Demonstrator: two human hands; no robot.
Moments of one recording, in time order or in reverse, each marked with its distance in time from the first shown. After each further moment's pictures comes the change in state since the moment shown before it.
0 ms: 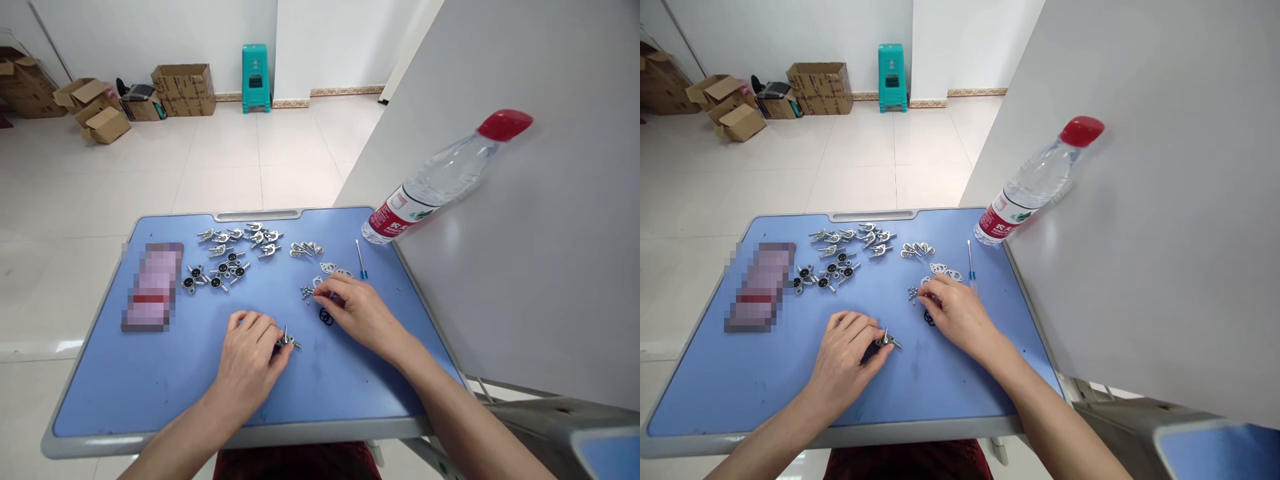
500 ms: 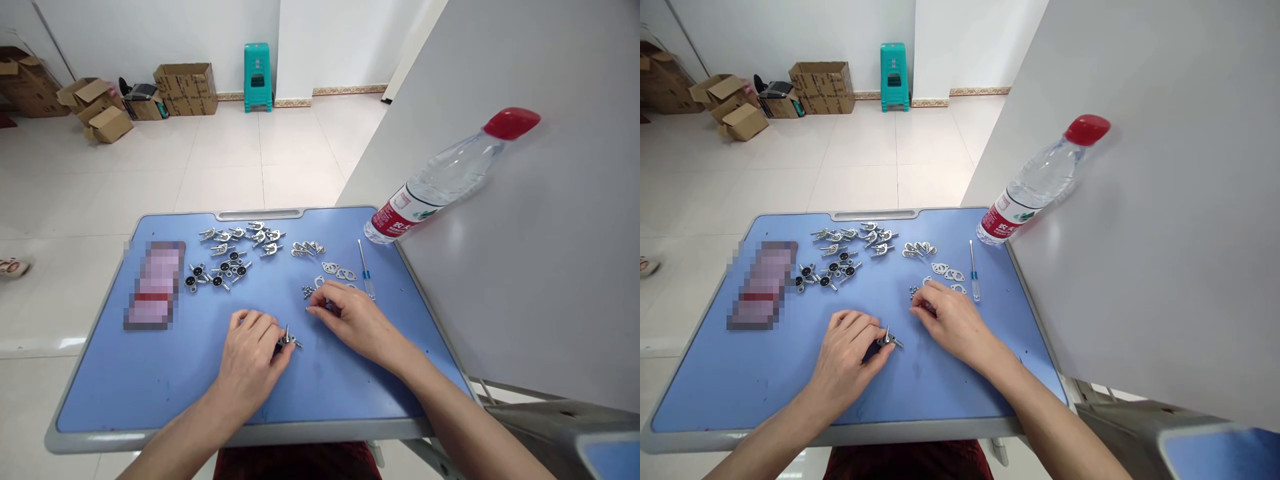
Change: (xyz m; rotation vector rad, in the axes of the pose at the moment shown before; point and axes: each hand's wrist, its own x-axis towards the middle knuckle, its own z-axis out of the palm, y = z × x) left_hand 0.000 0.000 0.000 -0.003 0.001 -0.005; right_hand -0.002 -0.011 0.004 0.039 -0.088 0.005
